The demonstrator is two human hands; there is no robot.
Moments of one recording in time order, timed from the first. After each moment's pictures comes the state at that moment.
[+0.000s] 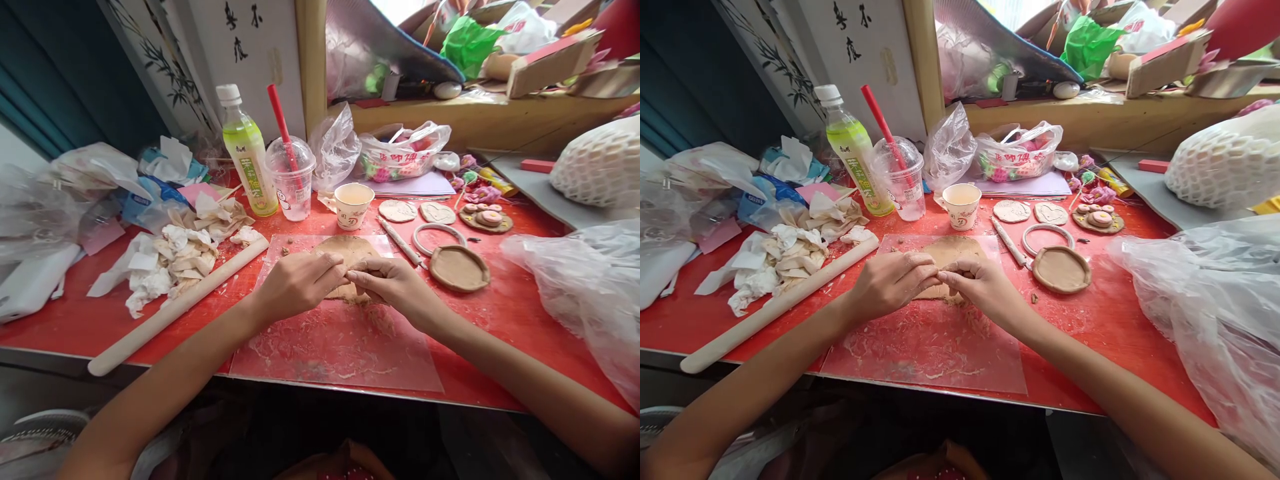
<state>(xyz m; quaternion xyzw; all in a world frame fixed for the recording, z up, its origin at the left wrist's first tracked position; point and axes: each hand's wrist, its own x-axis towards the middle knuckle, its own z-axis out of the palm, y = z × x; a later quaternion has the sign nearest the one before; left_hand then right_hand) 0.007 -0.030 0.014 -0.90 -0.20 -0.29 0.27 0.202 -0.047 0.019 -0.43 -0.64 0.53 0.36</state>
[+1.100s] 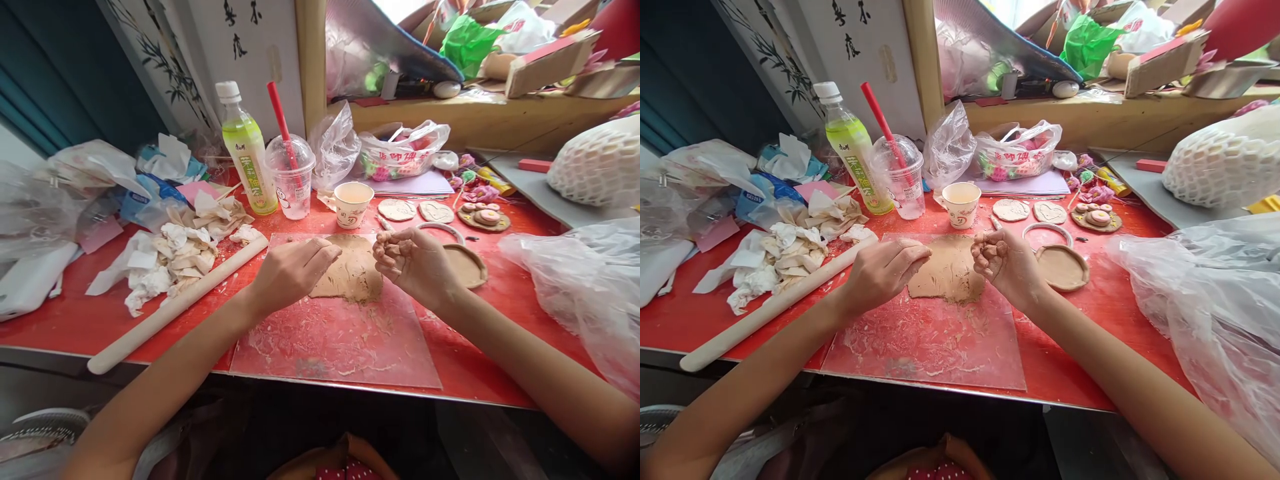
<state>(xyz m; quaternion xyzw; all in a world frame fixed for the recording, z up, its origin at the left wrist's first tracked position) 0.003 -0.025 0.019 -0.88 -0.26 -0.32 0.24 0.221 -0.024 0.027 -0.40 -0.29 0.72 0.48</state>
